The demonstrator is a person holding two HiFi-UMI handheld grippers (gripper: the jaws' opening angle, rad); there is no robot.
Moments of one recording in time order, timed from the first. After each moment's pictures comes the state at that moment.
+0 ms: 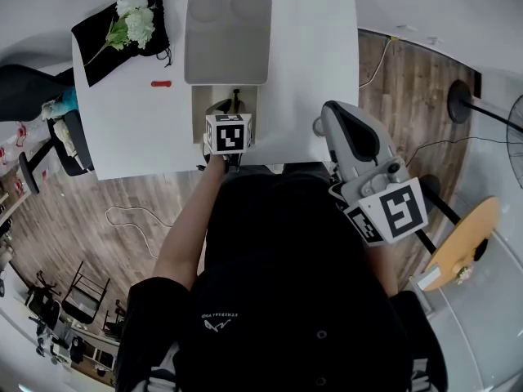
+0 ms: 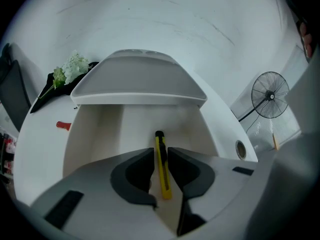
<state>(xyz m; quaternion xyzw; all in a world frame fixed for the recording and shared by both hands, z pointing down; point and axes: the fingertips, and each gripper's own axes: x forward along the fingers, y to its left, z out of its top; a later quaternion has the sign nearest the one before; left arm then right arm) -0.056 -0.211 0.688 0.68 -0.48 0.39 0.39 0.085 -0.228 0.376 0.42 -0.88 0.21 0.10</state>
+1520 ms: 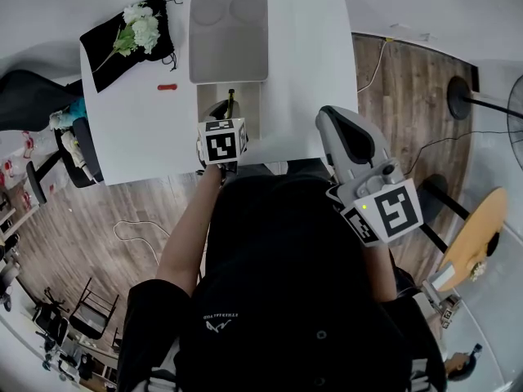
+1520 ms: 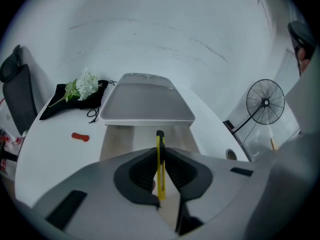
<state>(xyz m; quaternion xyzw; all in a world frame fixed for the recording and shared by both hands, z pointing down) -0.073 -0.204 0.637 0.71 -0.50 0.34 0.36 0.077 -0.183 0.361 0.44 -0.87 0.19 0.08</state>
